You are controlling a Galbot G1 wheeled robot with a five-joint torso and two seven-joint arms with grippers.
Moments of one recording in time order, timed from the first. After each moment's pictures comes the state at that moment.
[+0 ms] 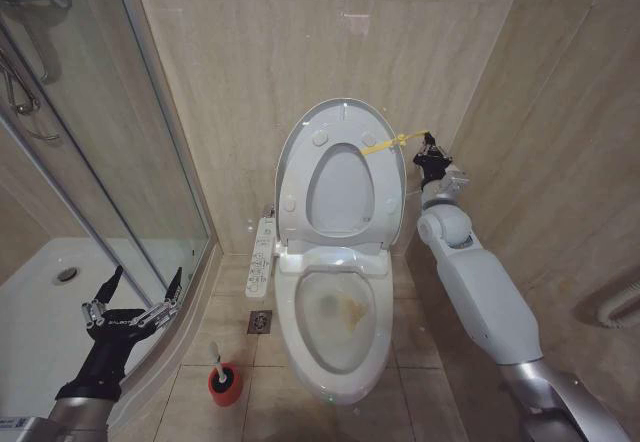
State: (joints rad) left arm 1.80 -1.25 -0.85 -2.43 -0.46 -0.07 0.00; right arm -0.53 1.13 0.33 1.57 0.50 0.01 0.33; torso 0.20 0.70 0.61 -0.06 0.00
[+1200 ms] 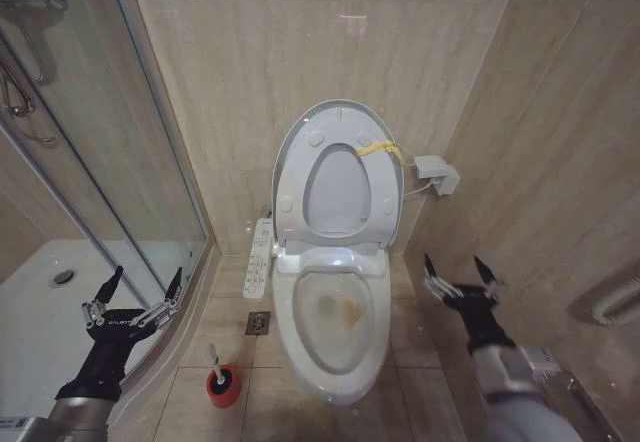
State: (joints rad) left arm 1.80 -1.25 -0.85 -2.43 -0.46 -0.07 0.00; right arm -1.68 1.26 0.66 2.33 0.32 0.00 0.25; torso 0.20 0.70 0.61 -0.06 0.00
